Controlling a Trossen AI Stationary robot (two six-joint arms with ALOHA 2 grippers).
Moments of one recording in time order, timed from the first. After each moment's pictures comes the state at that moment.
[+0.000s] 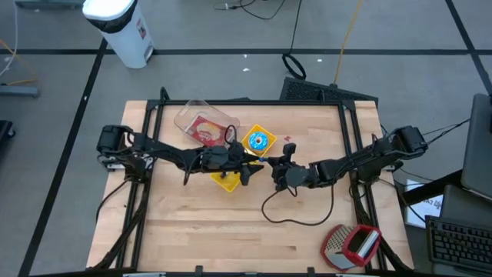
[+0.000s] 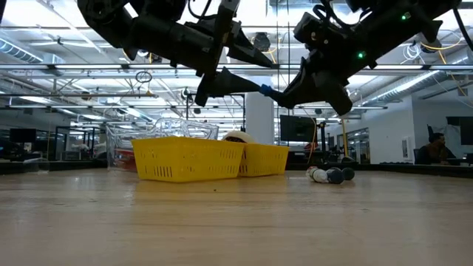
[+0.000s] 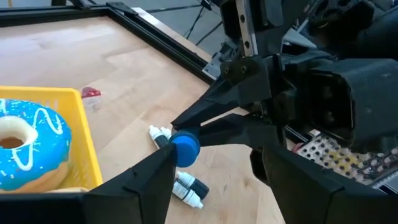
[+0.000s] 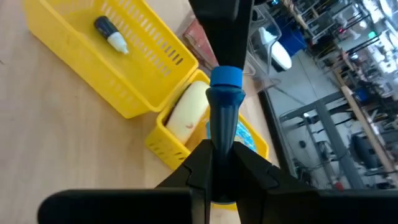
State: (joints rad) left arm -0.03 1.69 0.85 0.59 -0.16 -0.57; right arm 0.24 1.49 0.72 0.20 0.74 -0.35
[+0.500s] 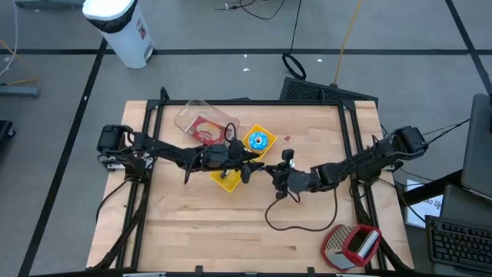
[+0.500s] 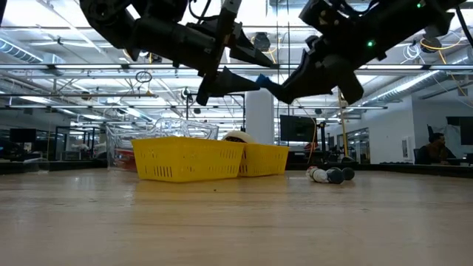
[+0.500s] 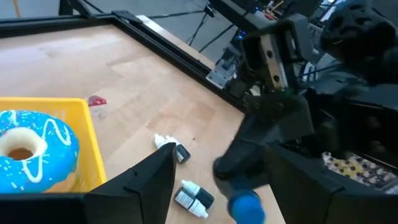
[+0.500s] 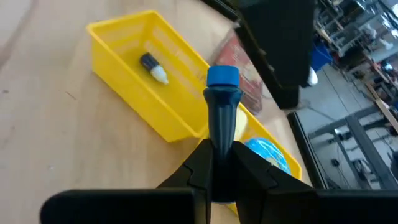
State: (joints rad) left arm -0.02 1.69 0.86 0.60 -0.17 -0.56; right arm 0.28 1.49 0.72 0.21 0.67 -0.28
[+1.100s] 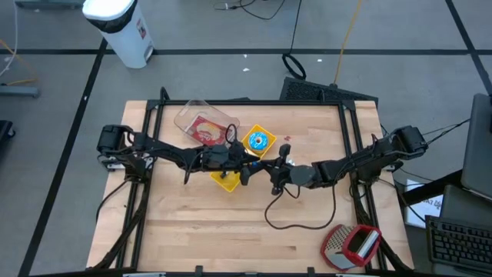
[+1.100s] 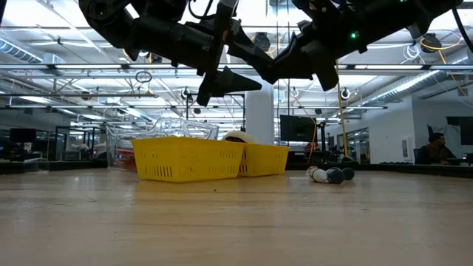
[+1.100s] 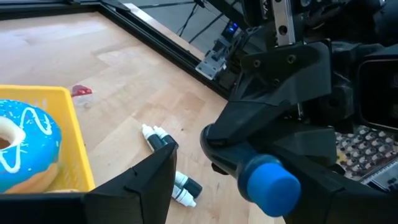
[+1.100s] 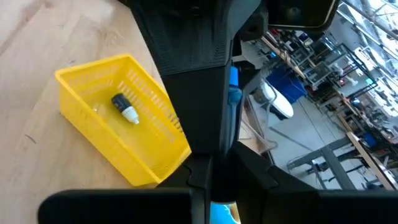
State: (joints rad) left arm -0.02 1.69 0.85 0.59 -0.12 -0.58; right arm 0.25 1.49 0.71 0.44 0.64 -0.48
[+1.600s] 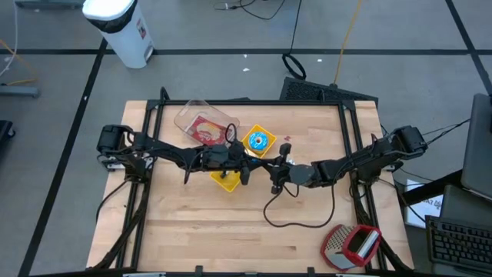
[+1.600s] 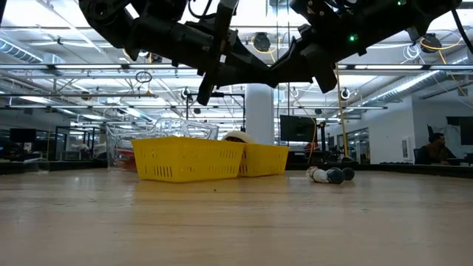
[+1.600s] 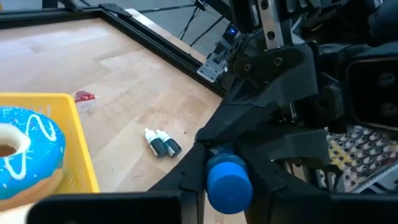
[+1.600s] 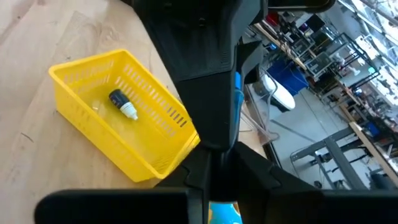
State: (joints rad) left arm -0.01 1.69 0.85 0.60 -0.13 -0.55; right arm 0.25 1.49 0.71 0.43 0.64 -0.45
